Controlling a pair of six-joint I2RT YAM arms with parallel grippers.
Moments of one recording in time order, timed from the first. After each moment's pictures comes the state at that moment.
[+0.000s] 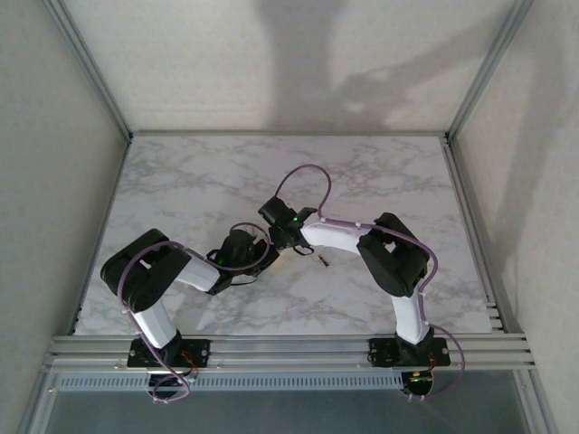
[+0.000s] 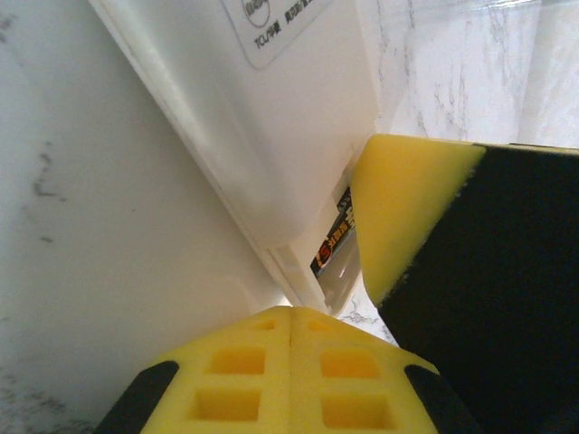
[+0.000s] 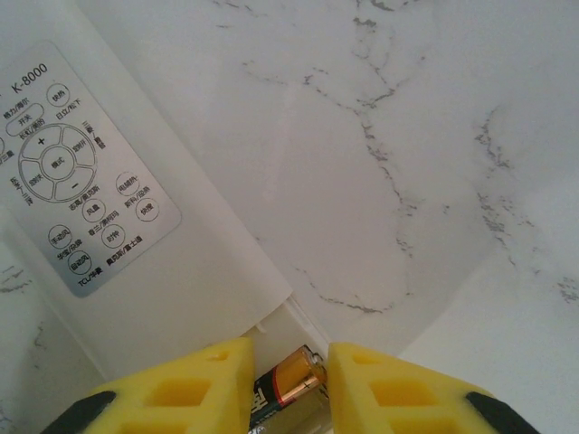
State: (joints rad) left arm -0.63 1.73 0.44 0.69 0.22 -1.21; right arm 0.91 1.99 1.33 -0.48 0.23 0.53
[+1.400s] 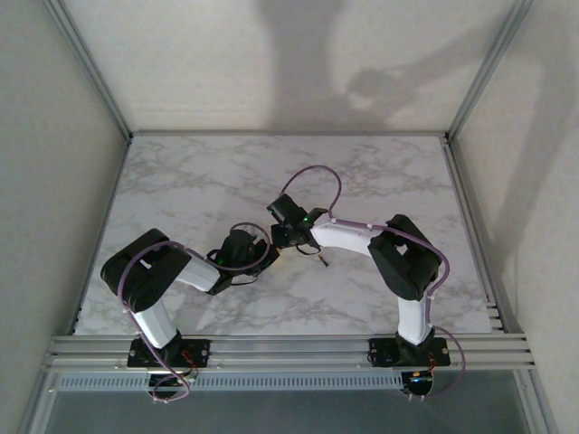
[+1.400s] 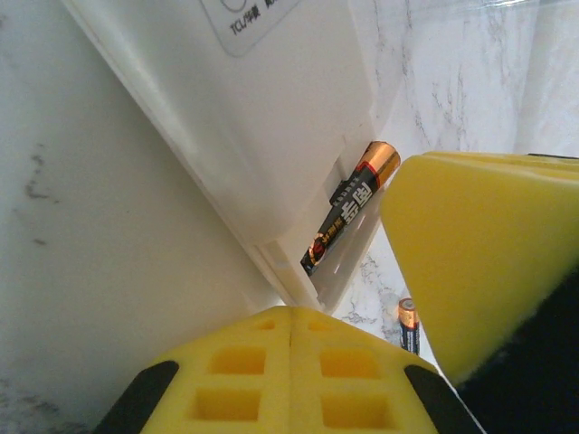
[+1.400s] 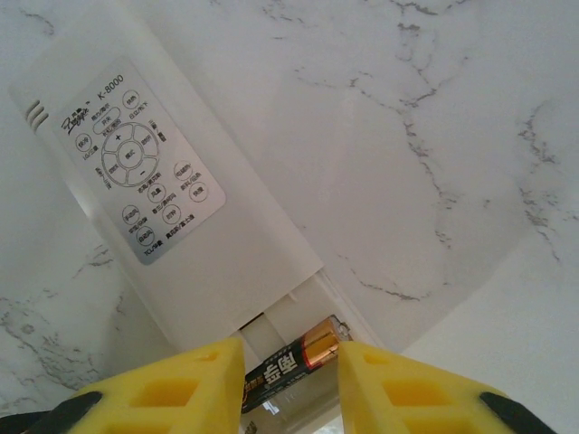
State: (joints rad) left arm -0.63 1.73 0.44 0.70 0.22 -1.21; right arm 0.87 1.91 1.25 -0.38 0.10 0.53
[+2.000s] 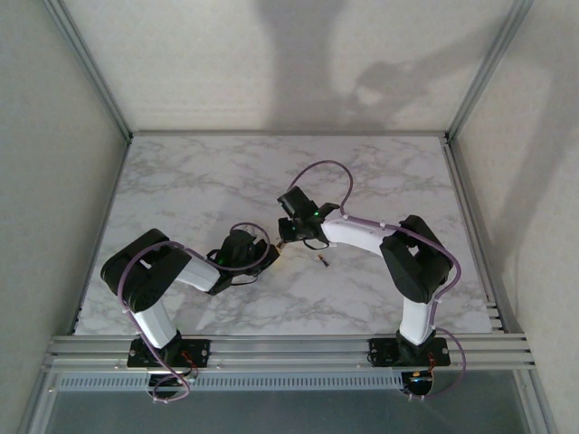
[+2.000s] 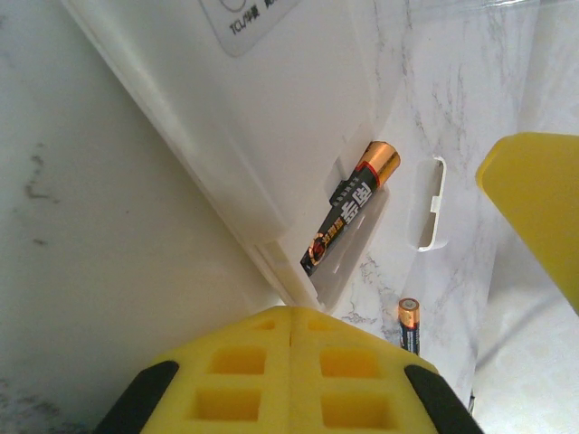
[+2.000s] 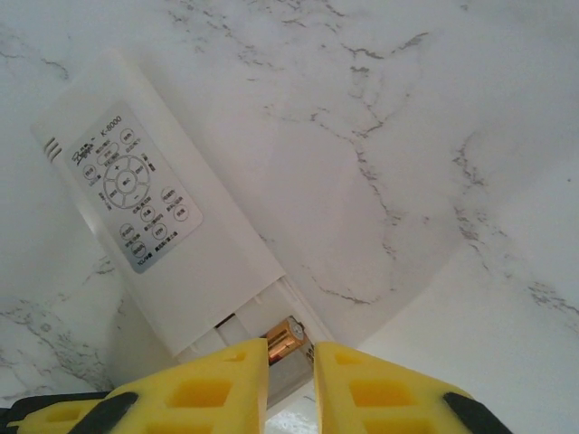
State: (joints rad) left arm -0.63 1.73 0.44 0.70 0.22 -1.21; right arm 0.81 1.86 1.22 -0.37 0.03 0.50
